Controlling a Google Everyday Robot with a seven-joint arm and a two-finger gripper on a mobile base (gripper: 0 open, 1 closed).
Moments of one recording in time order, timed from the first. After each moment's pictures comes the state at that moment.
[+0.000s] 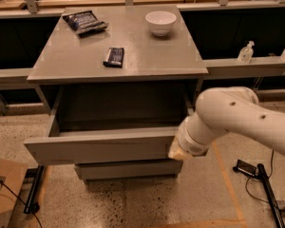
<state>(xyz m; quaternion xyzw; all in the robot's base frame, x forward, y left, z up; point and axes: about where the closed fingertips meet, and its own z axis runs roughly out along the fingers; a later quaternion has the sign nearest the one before) 0.475 -0.111 0.672 -0.64 0.75 0.06 0.15</state>
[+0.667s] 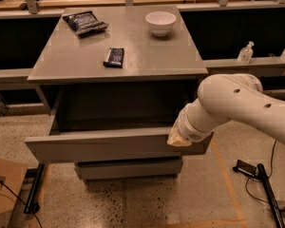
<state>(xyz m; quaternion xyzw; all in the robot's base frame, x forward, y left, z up) 0.509 -0.103 0.710 -0.65 0.74 0.04 0.20</state>
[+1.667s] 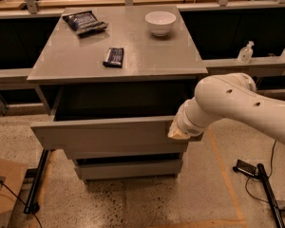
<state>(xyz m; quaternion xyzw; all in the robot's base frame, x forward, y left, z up) 0.547 -0.110 0.698 -0.64 0.74 0.01 0.22</state>
